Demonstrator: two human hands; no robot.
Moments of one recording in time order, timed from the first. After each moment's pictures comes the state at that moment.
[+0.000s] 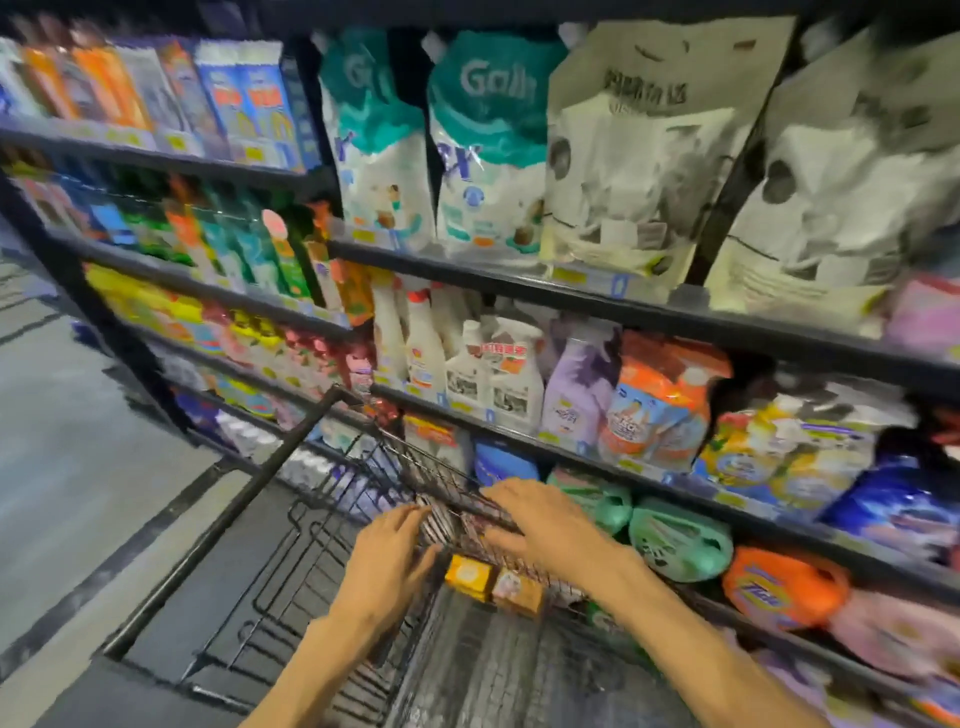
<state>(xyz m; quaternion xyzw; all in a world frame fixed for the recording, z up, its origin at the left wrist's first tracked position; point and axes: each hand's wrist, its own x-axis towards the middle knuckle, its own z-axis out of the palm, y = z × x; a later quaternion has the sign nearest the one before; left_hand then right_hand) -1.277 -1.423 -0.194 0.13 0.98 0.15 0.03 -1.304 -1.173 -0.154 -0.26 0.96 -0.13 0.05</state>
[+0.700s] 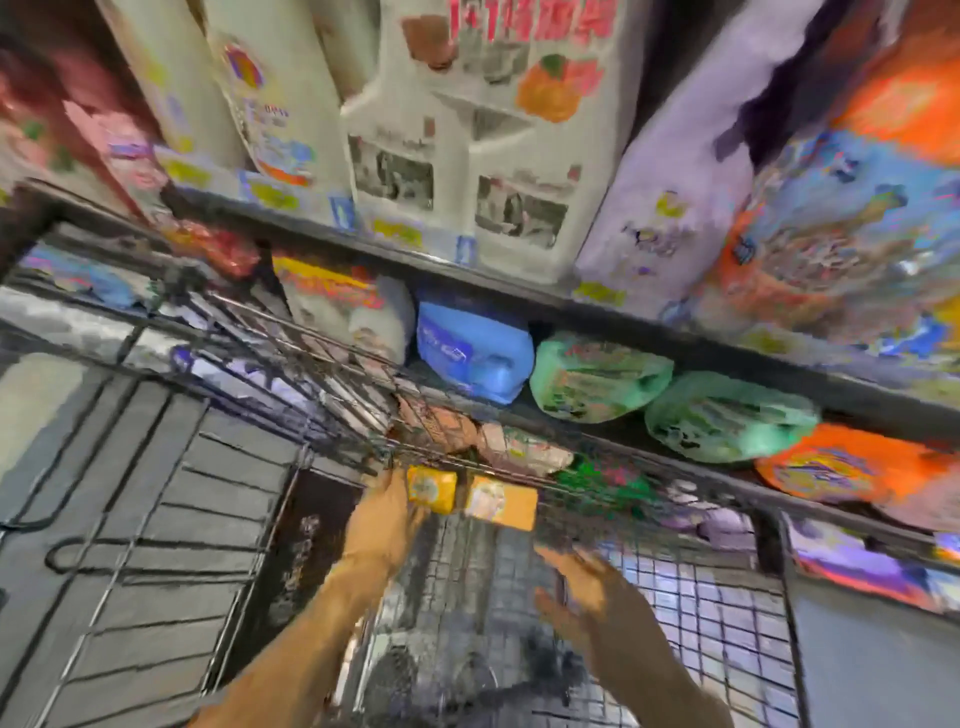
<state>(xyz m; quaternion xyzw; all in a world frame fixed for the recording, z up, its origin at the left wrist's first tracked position) -1.429 -1.399 -0.568 0.04 0.94 0.20 0.29 -1.275 -1.161 -0.462 0.09 0.93 -0.27 0.22</state>
